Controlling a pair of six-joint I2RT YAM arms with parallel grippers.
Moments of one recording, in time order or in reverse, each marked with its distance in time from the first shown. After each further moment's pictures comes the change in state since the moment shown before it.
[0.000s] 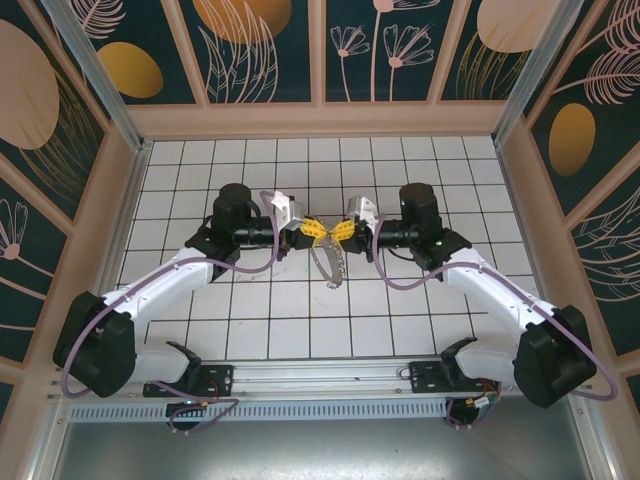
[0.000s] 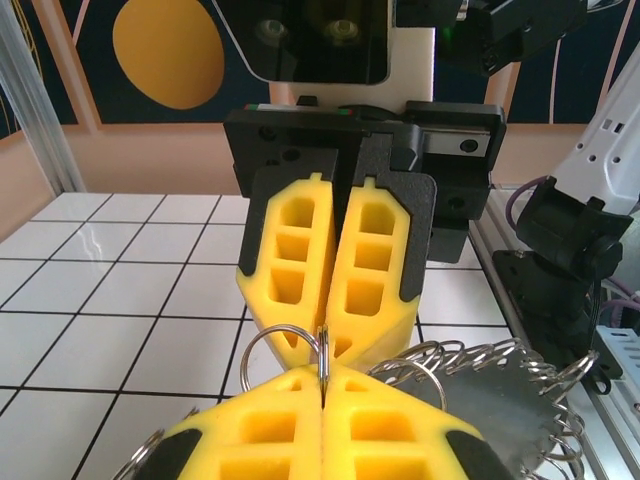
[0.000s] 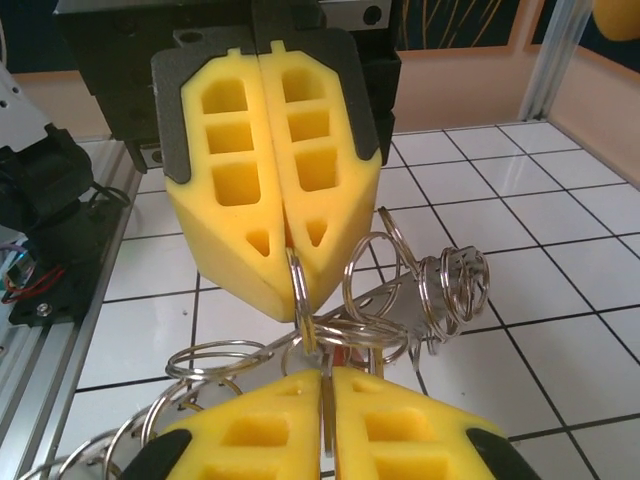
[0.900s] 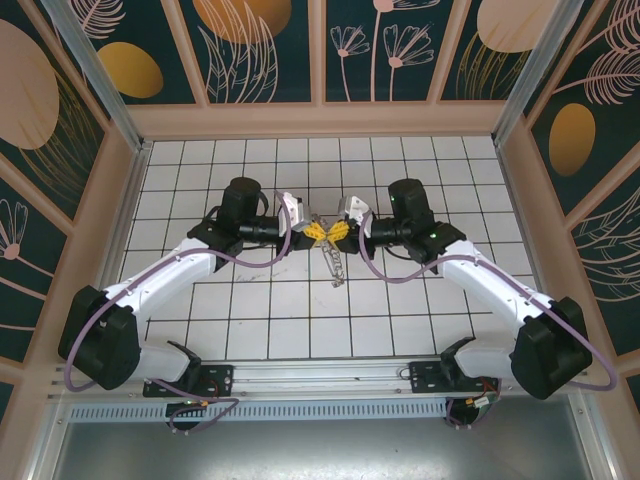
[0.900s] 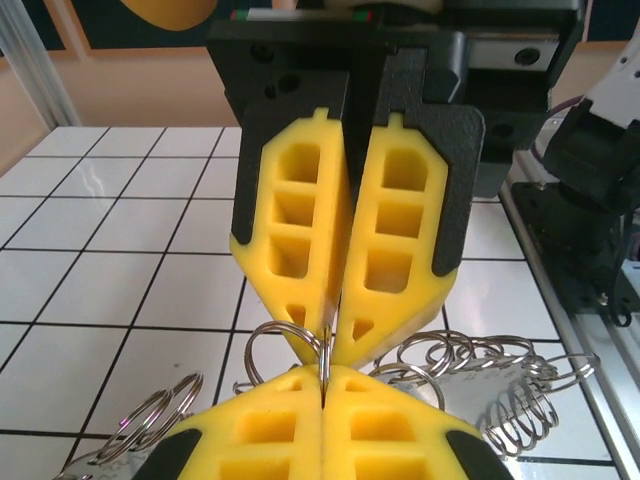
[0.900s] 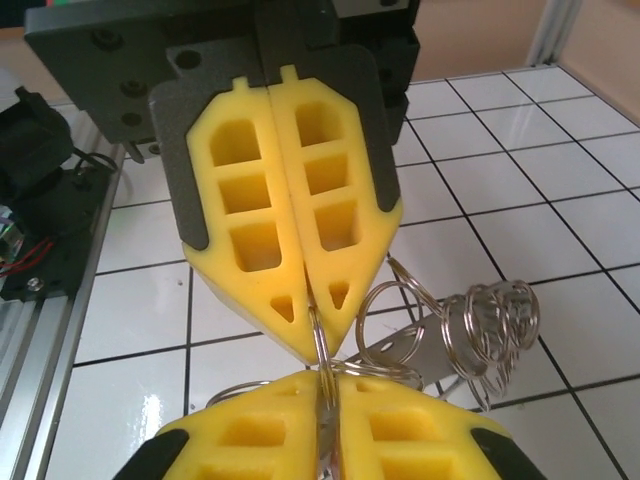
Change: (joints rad) left arm -0.002 0.046 0.097 -0.274 -0.047 0.178; right arm 0.042 0.058 0.084 -0.151 0.064 -0.052
